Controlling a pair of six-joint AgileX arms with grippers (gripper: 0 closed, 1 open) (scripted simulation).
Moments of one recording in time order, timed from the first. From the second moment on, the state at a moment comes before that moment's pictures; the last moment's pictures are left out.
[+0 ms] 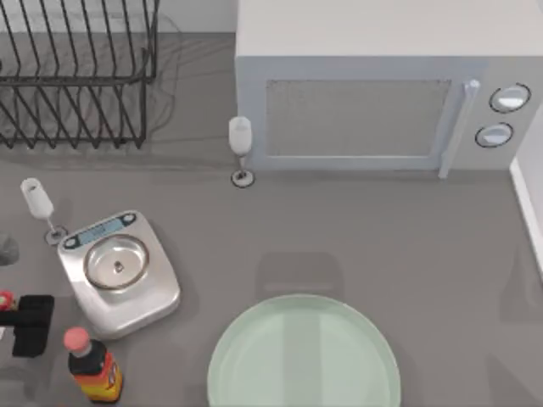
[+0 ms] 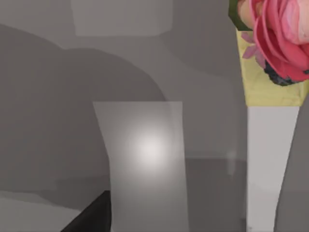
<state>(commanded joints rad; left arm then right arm) 0.11 1.61 0.63 -0.58 0.00 0.11 0.00 0.00 0.00 0.00 0.00 0.00</state>
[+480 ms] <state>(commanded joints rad) 0.11 1.62 0.62 -0.57 0.00 0.11 0.00 0.00 0.00 0.00 0.00 0.00</state>
